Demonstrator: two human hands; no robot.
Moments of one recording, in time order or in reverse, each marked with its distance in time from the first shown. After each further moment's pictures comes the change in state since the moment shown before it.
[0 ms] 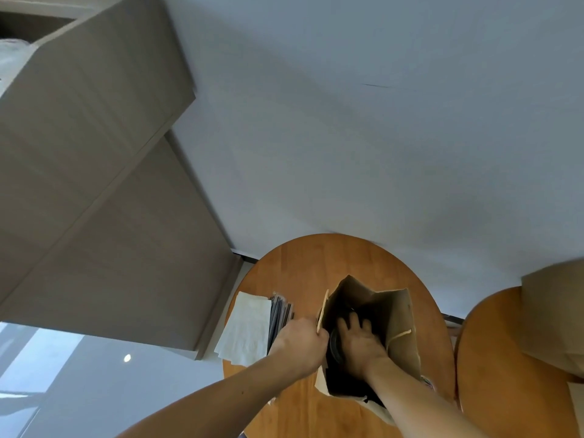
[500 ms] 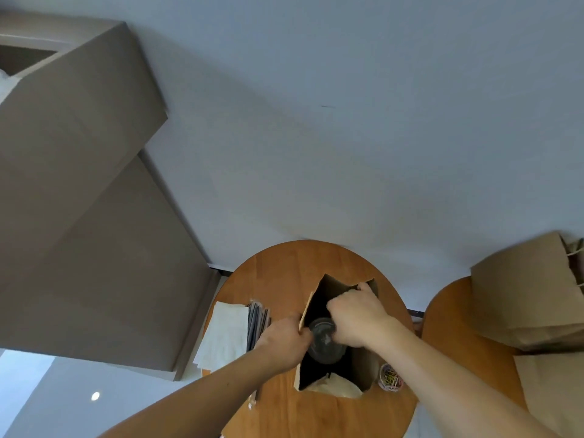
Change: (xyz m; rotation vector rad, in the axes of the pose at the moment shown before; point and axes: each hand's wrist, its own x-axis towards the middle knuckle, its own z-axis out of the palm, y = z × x) left_hand 0.001 0.005 0.011 0.041 -0.037 0.109; right_hand -0.080 0.019 -0.142 -0.158 0.126 -0.132
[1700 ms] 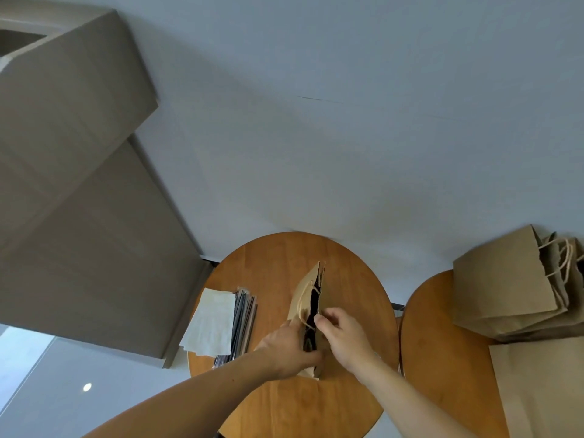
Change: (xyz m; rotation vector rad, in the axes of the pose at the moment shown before) left_hand -0.036 0.030 0.034 0.075 -0.181 0.084; right_hand -0.056 -0.010 0.071 1.297 0.112 0.347
